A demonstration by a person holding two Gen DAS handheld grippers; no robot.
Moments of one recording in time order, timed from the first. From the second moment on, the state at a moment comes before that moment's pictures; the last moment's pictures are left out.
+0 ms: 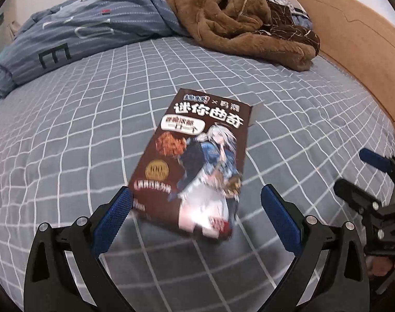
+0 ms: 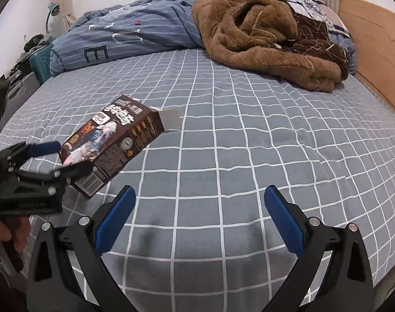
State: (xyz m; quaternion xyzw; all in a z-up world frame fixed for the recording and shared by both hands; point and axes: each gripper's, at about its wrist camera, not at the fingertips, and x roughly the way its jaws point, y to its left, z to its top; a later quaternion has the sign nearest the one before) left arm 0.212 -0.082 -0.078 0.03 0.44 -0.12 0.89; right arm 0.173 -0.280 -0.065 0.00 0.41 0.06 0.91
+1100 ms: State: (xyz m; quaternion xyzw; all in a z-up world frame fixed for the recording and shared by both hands) left arm 0.215 -0.075 -0.088 0.00 0.44 -0.06 0.90; right arm 0.183 -0.284 -0.064 0.01 0.41 0.05 0.91
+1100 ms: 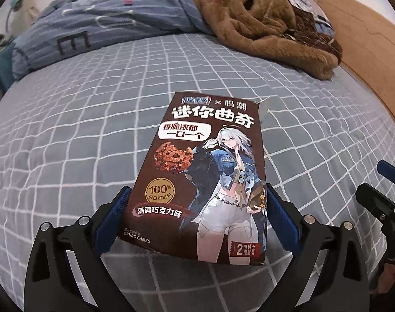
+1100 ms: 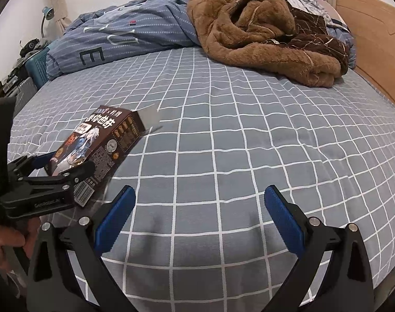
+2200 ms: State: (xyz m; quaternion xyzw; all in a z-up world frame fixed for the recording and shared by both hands) left arm 0.098 -0.036 -0.038 -0.07 0.42 0.00 0.90; right arm 0.109 -0.264 -0.032 -0.01 0.38 0.07 0.92
